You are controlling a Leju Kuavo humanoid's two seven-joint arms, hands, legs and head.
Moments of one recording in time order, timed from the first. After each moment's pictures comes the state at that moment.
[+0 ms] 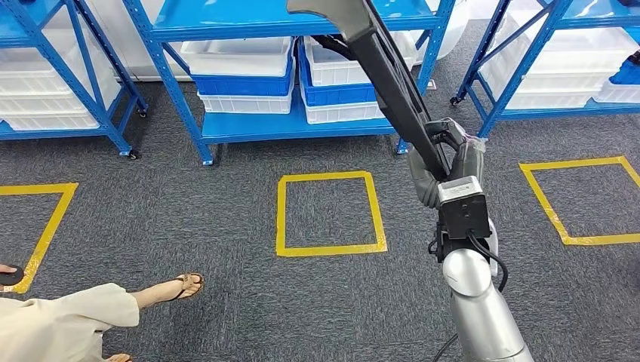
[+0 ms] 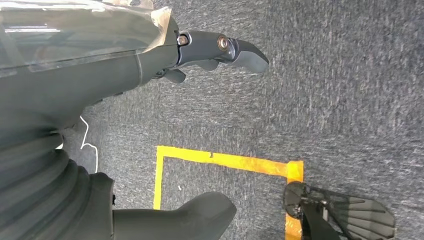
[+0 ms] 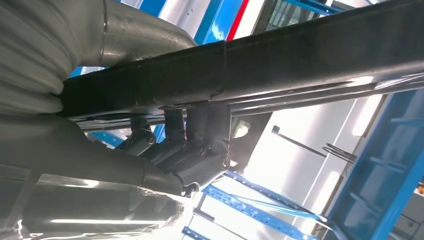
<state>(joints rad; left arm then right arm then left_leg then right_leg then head) -0.05 -0.14 0.48 -0.19 -0.43 0.36 -0.04 -0.34 -0.09 0.26 -1.70 0.32 -0.31 -0.29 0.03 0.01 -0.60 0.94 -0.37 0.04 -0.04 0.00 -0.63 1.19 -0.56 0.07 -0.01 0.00</state>
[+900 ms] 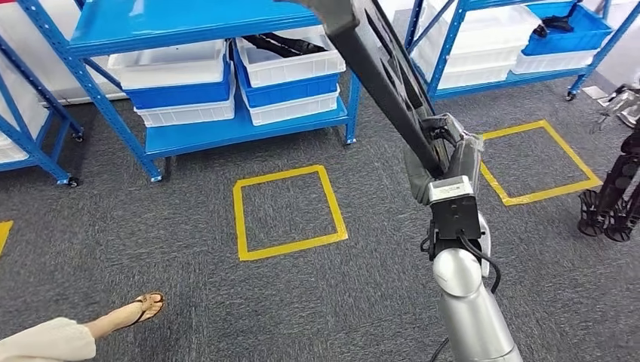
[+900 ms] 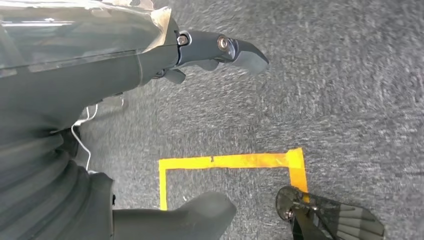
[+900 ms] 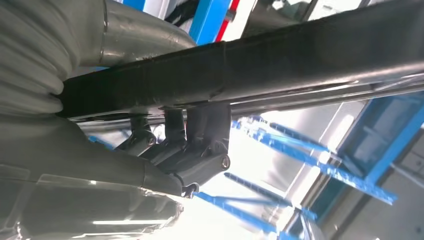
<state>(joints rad) -0.06 -0.15 0.51 -0.19 -0.44 0.38 -0.01 -0.34 -0.03 0.26 -1.70 0.41 -0.34 -0.28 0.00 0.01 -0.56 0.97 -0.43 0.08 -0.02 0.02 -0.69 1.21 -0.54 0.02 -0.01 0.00</state>
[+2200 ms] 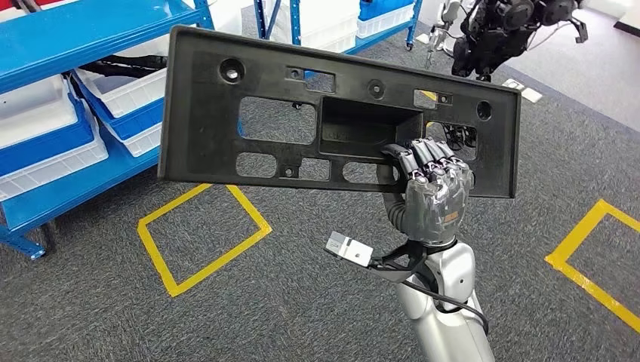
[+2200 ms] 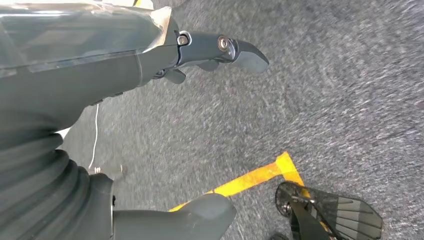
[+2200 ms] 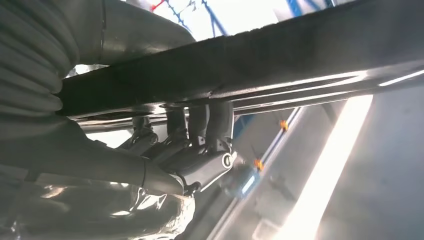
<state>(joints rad) -0.07 -0.18 0.57 -0.20 -0.43 0.41 0.03 -0.28 0.08 0.30 -1.70 1.27 -0.69 -0.23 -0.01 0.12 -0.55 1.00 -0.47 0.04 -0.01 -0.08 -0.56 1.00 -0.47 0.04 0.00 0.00</state>
